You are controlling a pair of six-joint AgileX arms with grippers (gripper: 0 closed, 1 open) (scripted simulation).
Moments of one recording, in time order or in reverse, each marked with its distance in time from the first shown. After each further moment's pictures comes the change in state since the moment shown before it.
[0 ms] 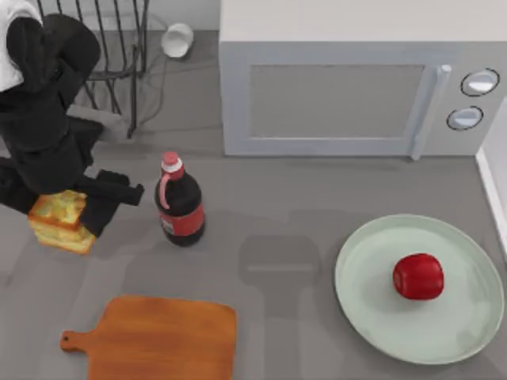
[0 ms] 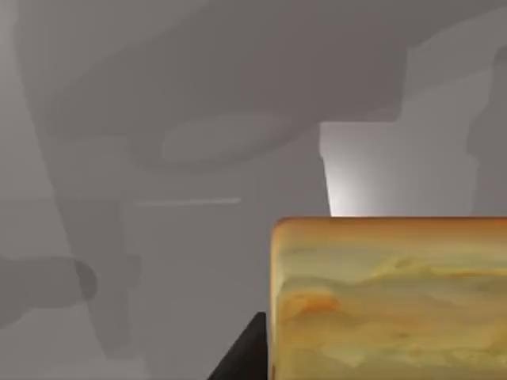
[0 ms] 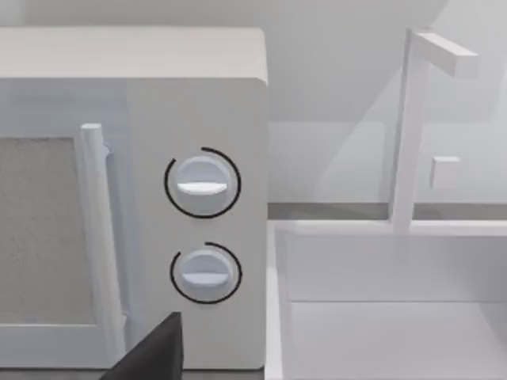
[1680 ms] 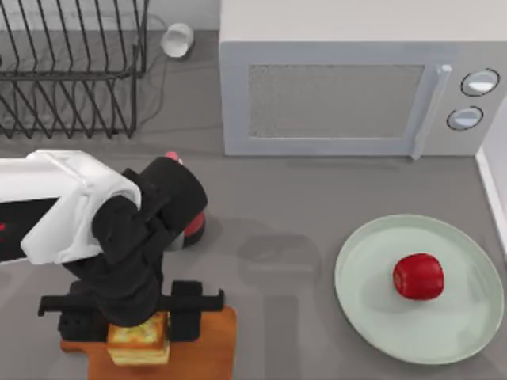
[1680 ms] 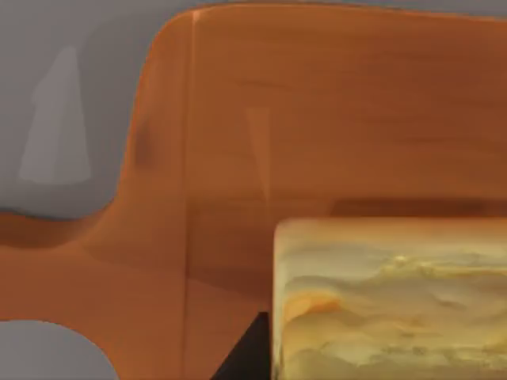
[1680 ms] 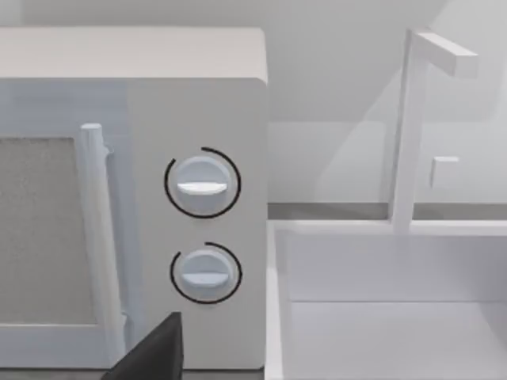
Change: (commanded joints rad) left arm -0.391 -0.159 -0.441 0.309 -0.004 -0.674; right arm 0.000 0.000 0.000 0.000 0.000 0.000
